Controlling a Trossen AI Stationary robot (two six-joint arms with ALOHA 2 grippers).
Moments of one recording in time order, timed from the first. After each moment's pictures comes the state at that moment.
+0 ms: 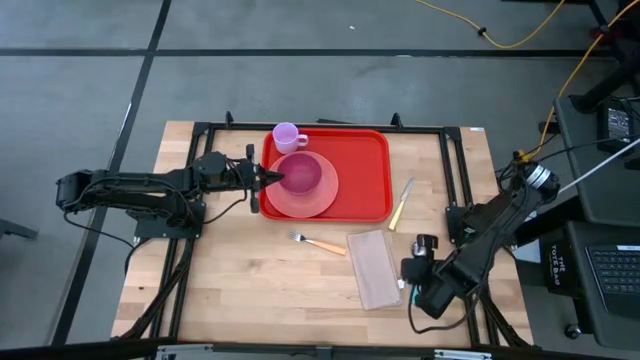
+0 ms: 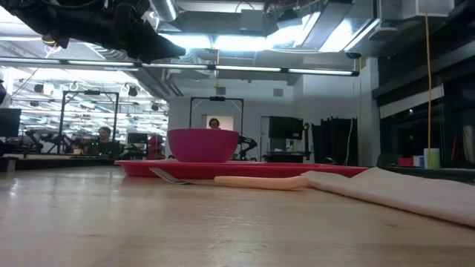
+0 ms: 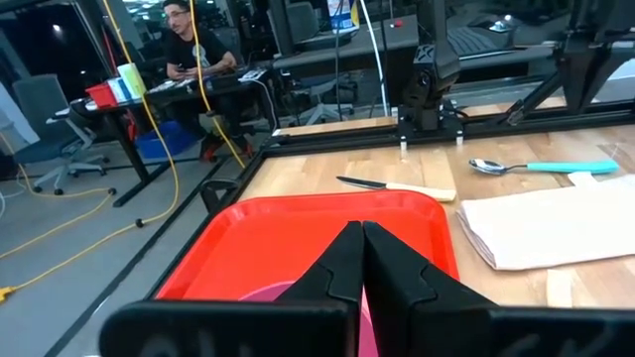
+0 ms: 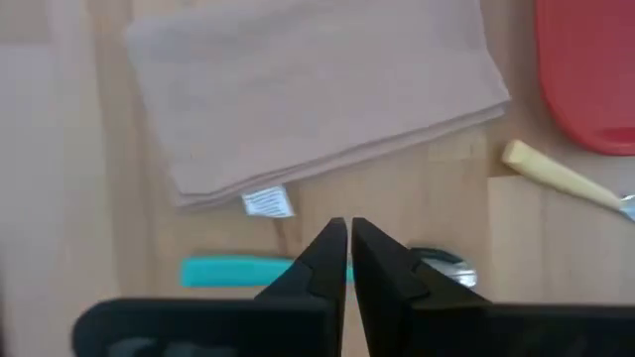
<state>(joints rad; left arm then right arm) 0.24 0.86 0.41 0.32 0.02 0.17 0.84 1.49 1.12 -1.10 0.33 0.90</state>
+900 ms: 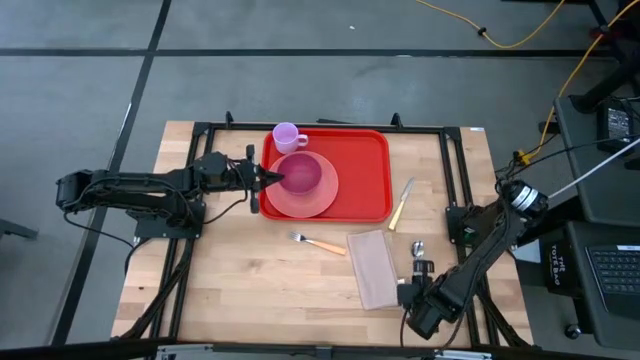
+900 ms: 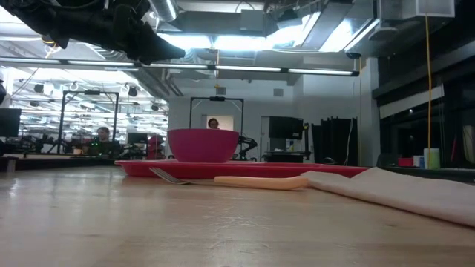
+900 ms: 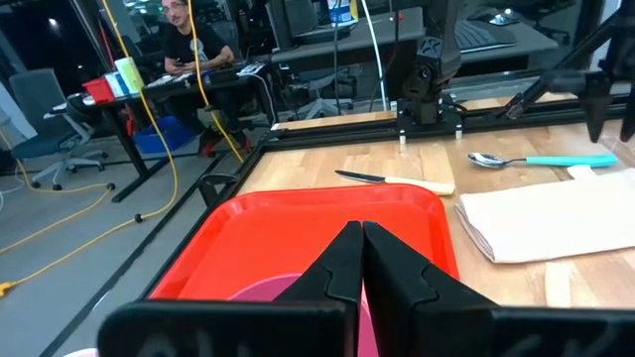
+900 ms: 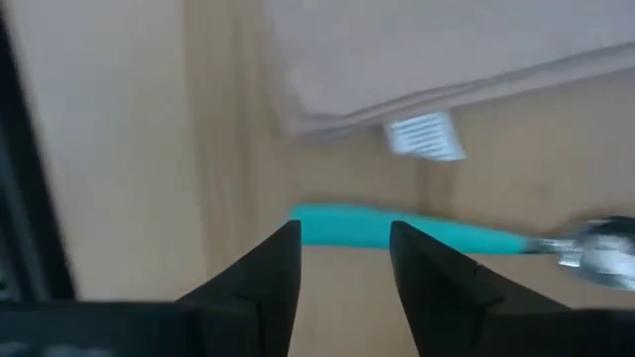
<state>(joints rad) 0.24 0.86 0.41 0.30 0.02 0.17 0.90 1.71 1.12 -0.94 0.08 0.93</state>
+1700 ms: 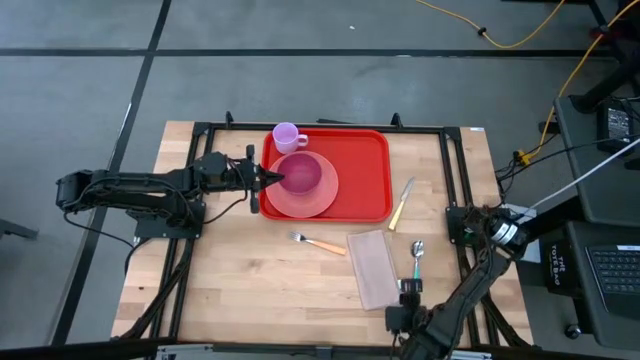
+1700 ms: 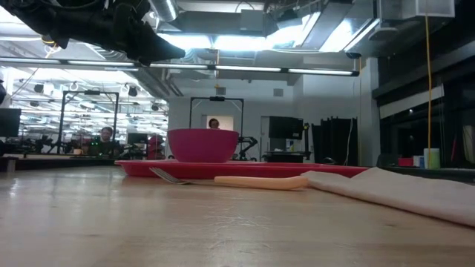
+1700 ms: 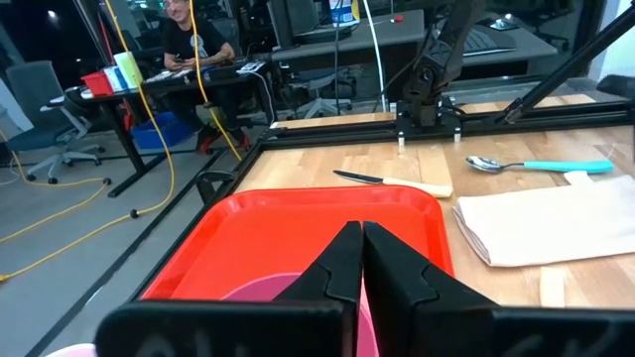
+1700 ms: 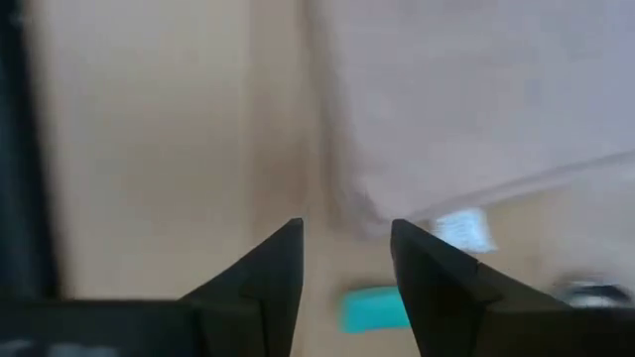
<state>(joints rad) 0.24 0.86 0.41 0.30 0.02 0.14 0.96 2.02 1.48 -1.14 0.26 0.94</state>
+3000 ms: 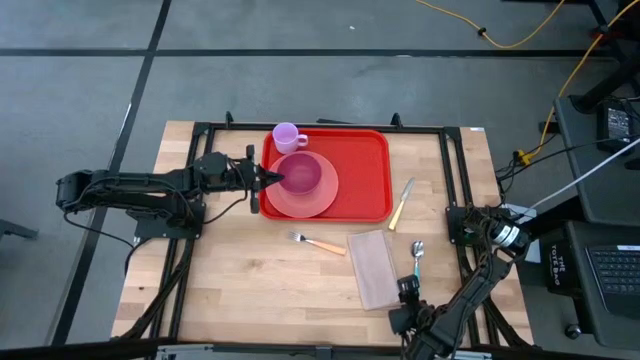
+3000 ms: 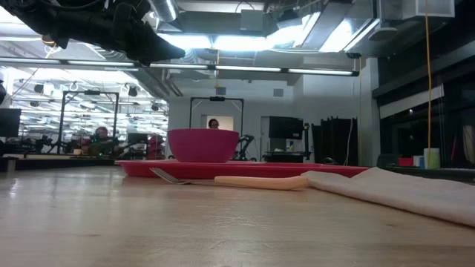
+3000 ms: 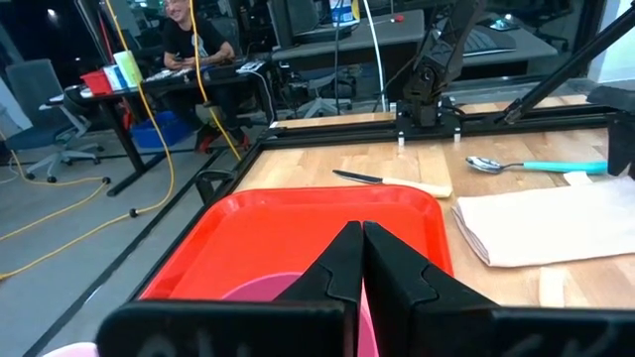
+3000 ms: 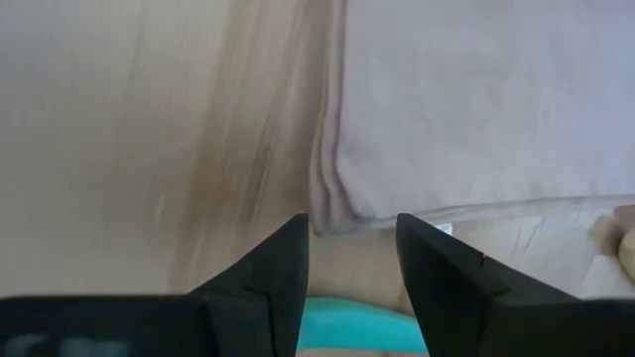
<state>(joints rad) 0.24 0.86 0.41 0.30 0.02 0.14 0.99 2.03 1.37 -1.08 0.36 0.73</state>
